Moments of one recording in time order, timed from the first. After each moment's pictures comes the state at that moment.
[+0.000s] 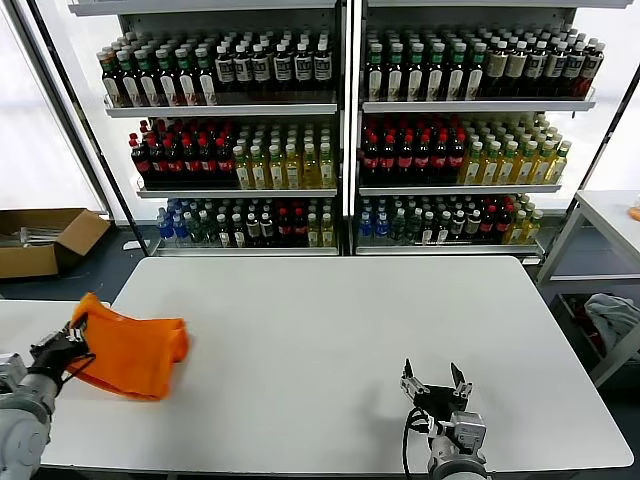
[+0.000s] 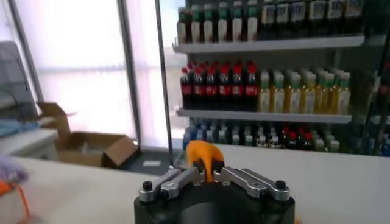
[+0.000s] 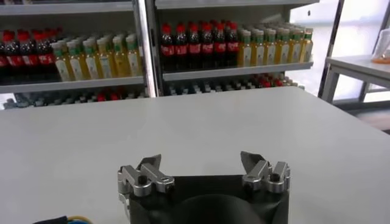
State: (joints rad) left arm 1.39 -0.99 -0.94 -1.96 -0.61 0.47 -0.08; right arm -1.51 1.39 0.34 2.16 0.24 -0.45 0.41
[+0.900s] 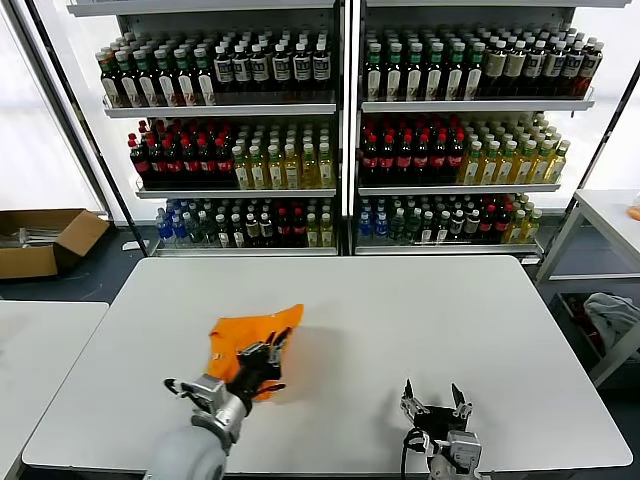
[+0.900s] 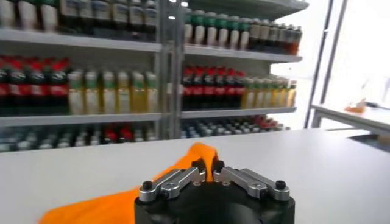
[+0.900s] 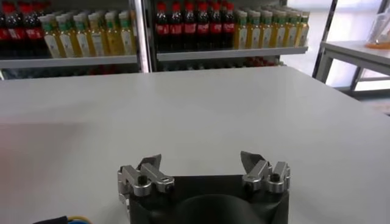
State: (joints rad) left arm 1.29 -1.29 -0.27 -2.02 -0.30 0.38 0.06; right arm -1.57 1.43 0.34 2.14 0.17 -0.44 0.39
